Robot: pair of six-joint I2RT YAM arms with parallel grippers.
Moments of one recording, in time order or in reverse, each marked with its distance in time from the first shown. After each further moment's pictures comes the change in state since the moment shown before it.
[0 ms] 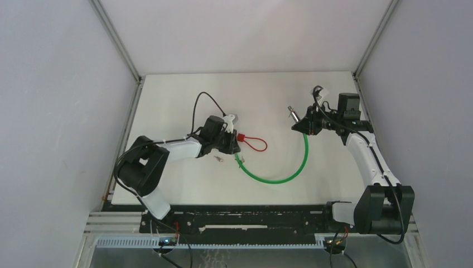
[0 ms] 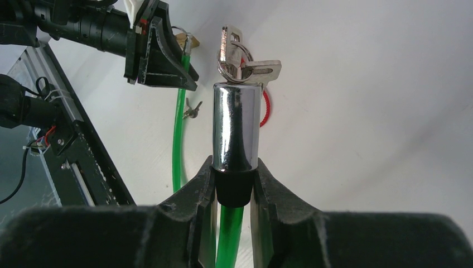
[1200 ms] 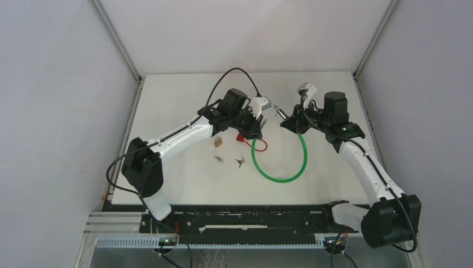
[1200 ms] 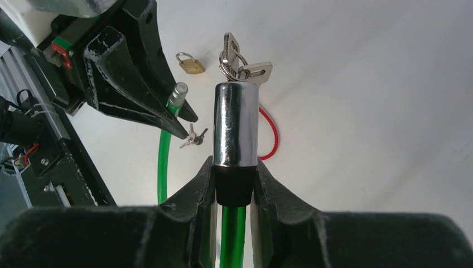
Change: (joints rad) left arm -0.156 0.003 0.559 -0.511 0.170 0.330; right arm 0.223 -0.083 -0.004 0.120 0.212 0.118
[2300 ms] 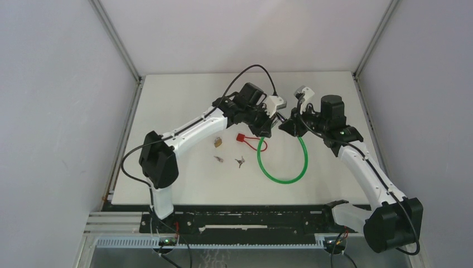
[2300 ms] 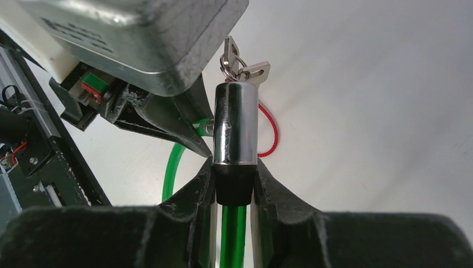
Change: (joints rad) left arm -0.068 0.183 0.313 -0.226 -0.014 0.109; right arm 0.048 -0.032 -0.037 0.019 0.068 0.005
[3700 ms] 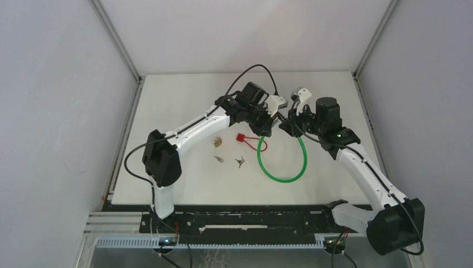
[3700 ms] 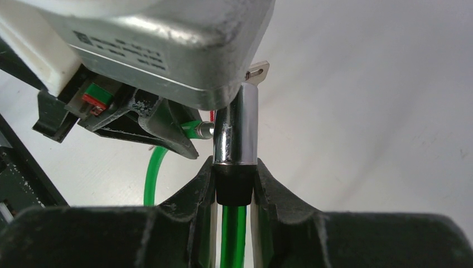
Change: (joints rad) left arm -0.003 0.039 0.053 -0.039 -0.034 -0.002; right arm 0.069 -0.019 -0.015 0.018 0.175 -0.030
